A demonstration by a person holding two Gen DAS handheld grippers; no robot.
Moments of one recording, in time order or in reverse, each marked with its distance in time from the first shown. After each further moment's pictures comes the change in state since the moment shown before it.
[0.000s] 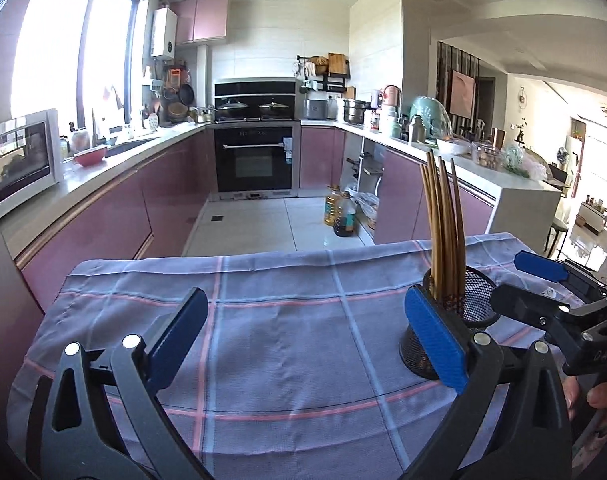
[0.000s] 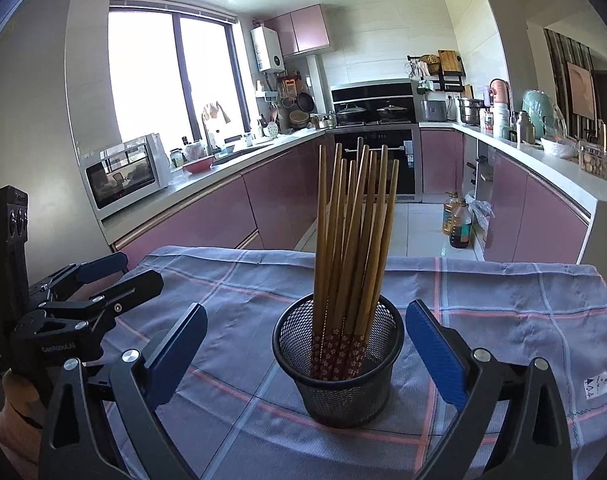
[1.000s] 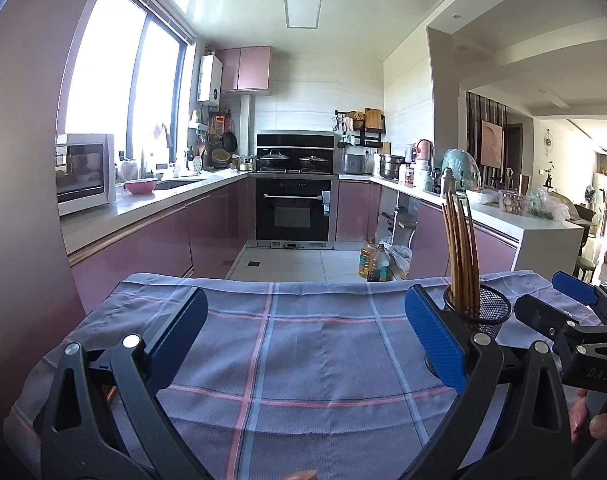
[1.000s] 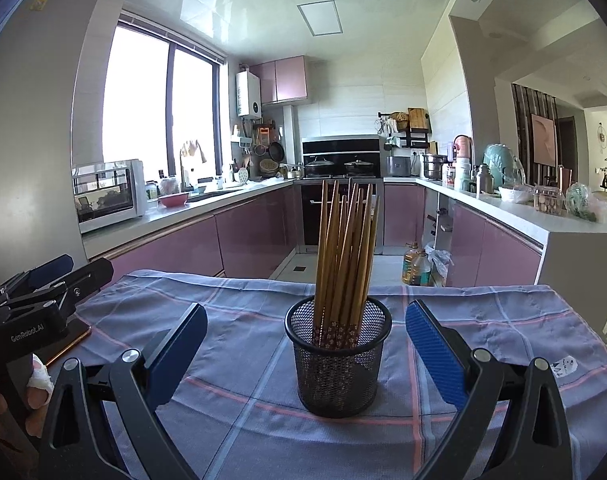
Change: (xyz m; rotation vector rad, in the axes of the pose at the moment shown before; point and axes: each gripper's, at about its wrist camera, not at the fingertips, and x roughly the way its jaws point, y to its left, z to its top) left arm -0.080 0.013 -0.028 -0.049 -0.208 0.127; right arm -0.038 0.040 -0.036 -0.043 -0.200 -0.177
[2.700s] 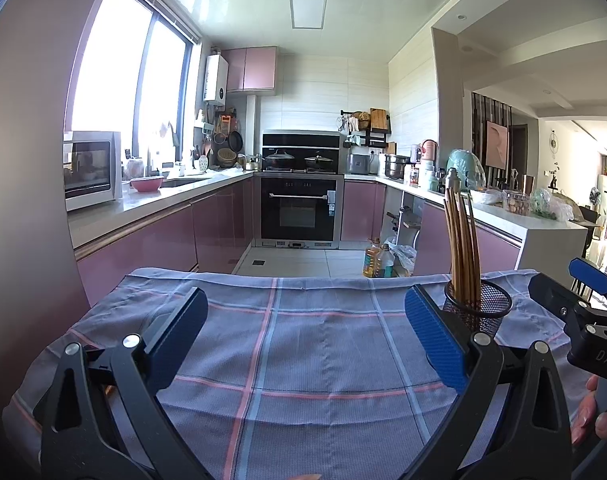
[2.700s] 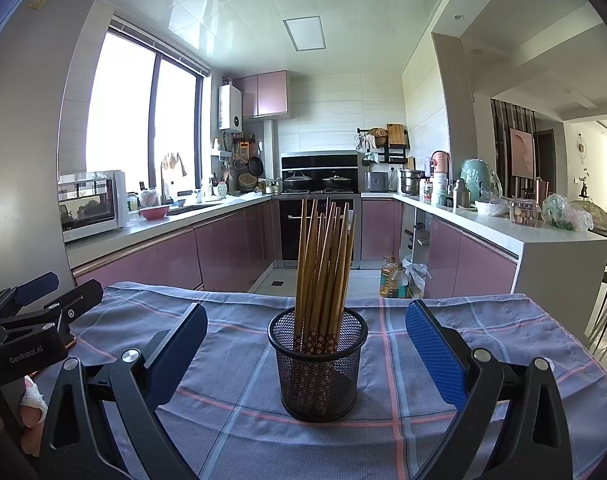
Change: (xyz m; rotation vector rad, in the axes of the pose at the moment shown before) left arm -0.007 0.000 -0.005 0.003 -0.004 0.019; right arm -0.013 0.006 0.000 -0.002 -0.056 -0.089
